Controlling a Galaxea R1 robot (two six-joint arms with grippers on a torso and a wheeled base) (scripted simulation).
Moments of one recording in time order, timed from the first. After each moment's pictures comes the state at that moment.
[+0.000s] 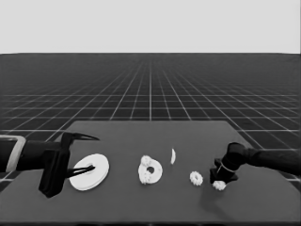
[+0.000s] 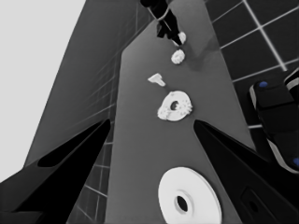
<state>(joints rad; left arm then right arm) -0.34 1.75 -0.42 0.31 0.68 0.35 -0.25 2.16 -1.24 -0.36 -1.31 0.96</state>
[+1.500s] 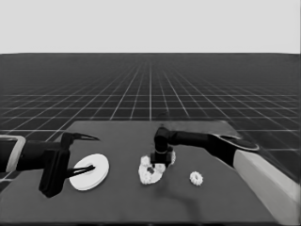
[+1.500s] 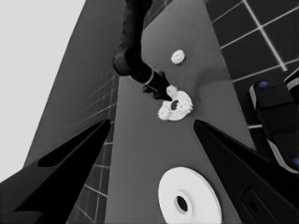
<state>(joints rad) -0.34 1.75 -0.42 0.31 0.68 0.35 -0.14 2.95 -1.66 -0.32 -1.48 1.30</state>
